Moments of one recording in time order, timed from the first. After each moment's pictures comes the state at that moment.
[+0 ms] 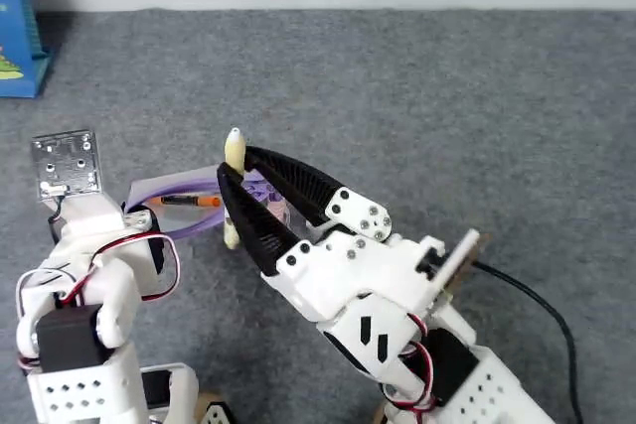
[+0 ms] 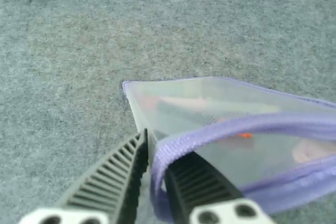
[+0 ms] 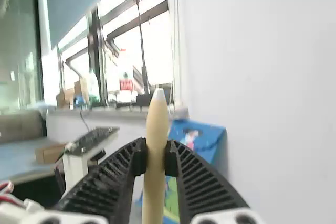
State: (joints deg) left arm -12.6 -65.2 42.2 80.3 7.9; right arm -50.0 -72.1 59.6 -3.3 -8.1
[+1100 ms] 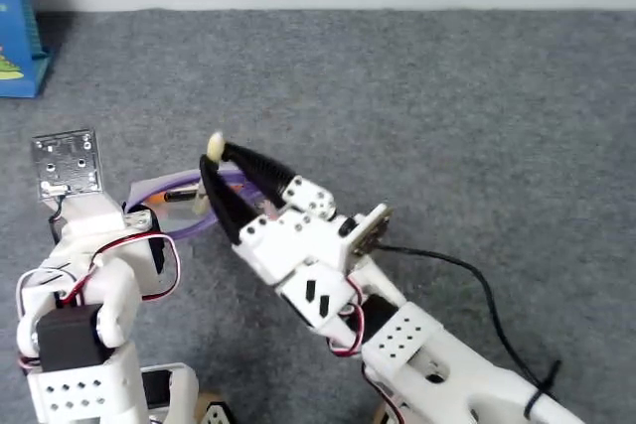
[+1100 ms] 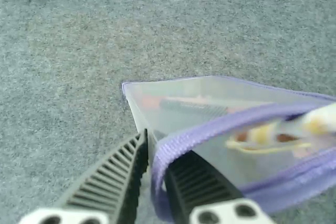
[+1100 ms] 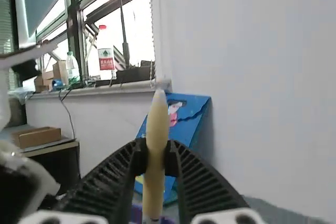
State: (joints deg) left arm -12.6 -65.2 42.2 80.3 7.9; right arm -47.6 -41.1 72.5 -40.9 -8.3
